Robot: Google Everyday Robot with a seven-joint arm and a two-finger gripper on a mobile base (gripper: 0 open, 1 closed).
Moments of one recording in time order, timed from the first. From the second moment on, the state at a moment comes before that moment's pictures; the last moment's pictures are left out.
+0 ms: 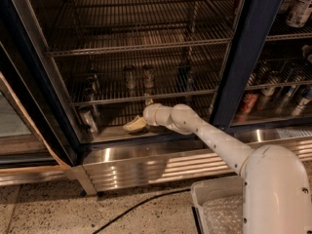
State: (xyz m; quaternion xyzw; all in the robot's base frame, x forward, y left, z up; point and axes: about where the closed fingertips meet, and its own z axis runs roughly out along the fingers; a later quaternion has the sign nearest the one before) arm 0.788 0.086 0.554 -0.45 0.66 0.23 0.55
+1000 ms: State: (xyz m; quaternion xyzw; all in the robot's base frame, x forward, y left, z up) arm 0.847 0.106 0.574 -0.36 0.66 0.22 0.62
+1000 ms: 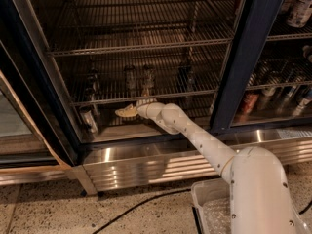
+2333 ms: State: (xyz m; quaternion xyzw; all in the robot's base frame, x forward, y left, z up) arm 0.916 0.134 0.570 -0.30 0.68 0.21 0.64
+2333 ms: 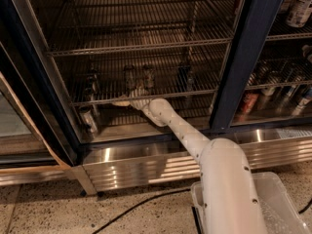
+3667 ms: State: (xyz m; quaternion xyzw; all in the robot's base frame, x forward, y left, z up) arm 0.941 0.123 0.549 -0.27 0.71 0.16 0.63
